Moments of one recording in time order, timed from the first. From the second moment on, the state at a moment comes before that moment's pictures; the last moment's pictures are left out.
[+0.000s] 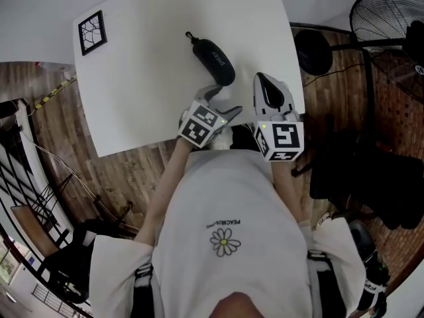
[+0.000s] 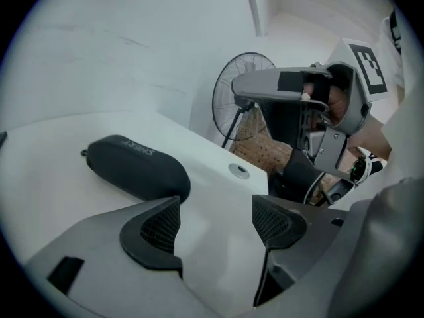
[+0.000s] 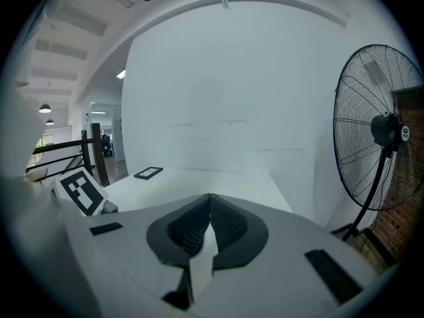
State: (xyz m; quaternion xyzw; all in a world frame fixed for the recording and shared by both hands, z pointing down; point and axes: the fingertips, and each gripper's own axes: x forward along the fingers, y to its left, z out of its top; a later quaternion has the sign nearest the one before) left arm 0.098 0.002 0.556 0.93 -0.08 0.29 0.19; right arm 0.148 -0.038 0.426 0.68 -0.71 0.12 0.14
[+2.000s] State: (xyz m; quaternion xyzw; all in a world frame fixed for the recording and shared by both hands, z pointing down) left arm 0.098 -0.115 0.537 0.93 -0.08 0.34 0.10; right arm 0.068 -0.047 0.590 0.74 -0.46 0.48 0.08
